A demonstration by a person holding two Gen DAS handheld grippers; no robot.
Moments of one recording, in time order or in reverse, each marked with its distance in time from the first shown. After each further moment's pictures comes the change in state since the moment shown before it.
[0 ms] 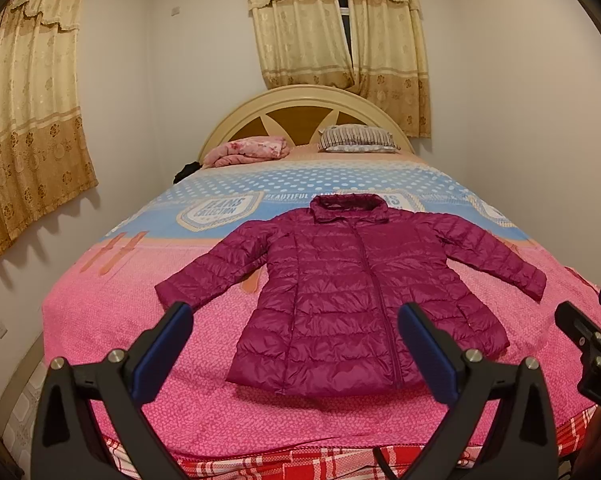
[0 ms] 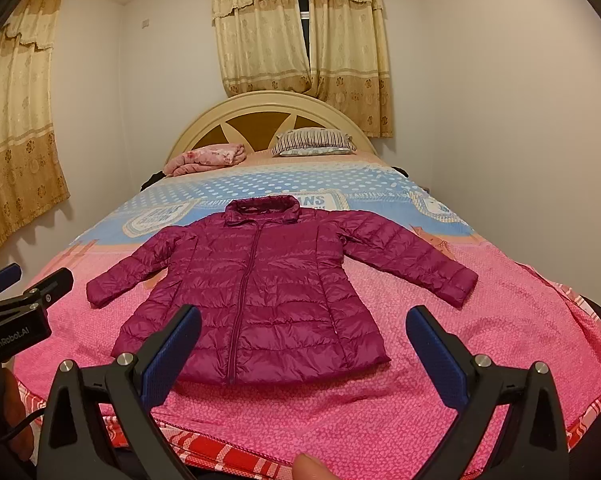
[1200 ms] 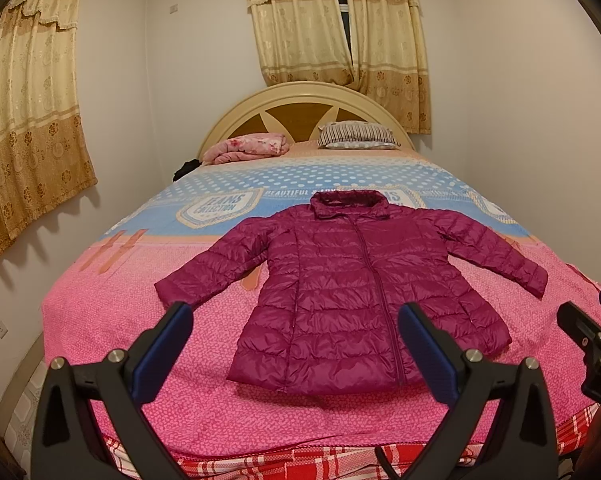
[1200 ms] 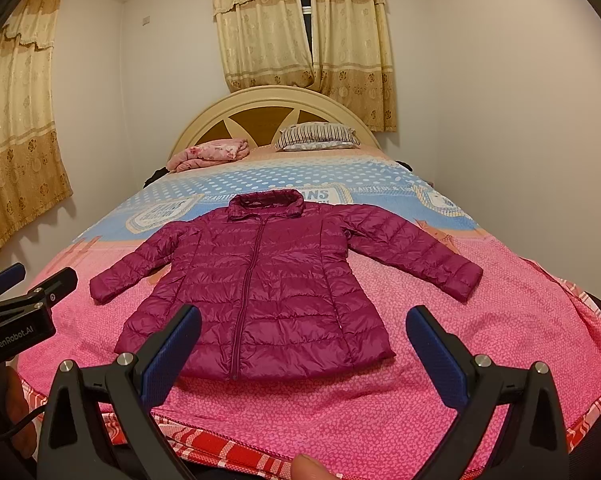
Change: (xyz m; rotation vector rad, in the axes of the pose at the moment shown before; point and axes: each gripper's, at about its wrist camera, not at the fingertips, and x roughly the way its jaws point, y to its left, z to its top) left arm 0.005 0.002 -0.003 0.003 0.013 0.002; right arm 0.002 0.001 -0.003 0.004 0.012 0.009
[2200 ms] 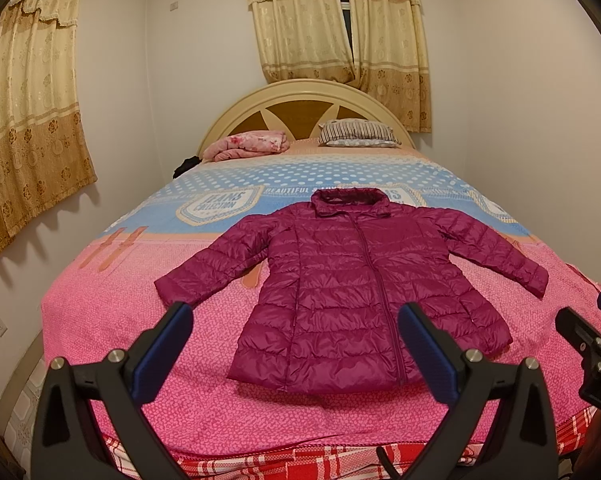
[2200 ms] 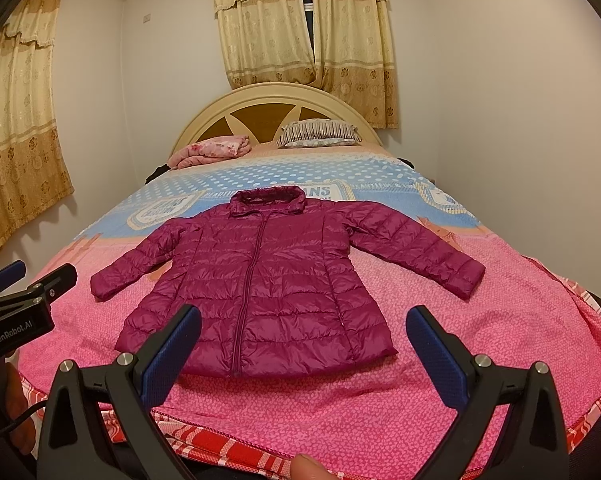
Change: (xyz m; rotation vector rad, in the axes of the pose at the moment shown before) left arm 0.002 0.001 -0.002 0.000 0.006 -0.003; right arm 0.004 -0.002 0.001 0.001 0.021 0.008
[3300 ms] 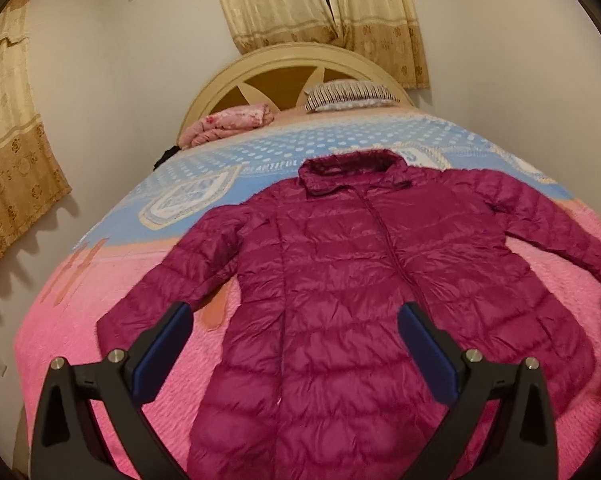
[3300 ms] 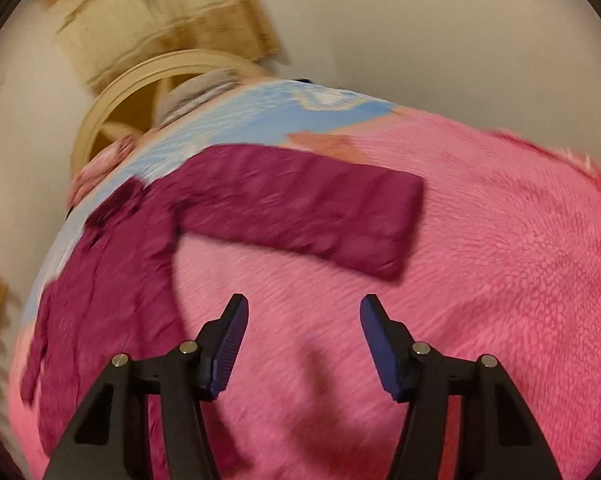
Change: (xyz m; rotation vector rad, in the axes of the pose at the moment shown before) left arm 0.201 -0.041 0.022 0.127 0.117 0.021; right arm 0.230 -0.259 -0.015 0.512 0.225 -0.187
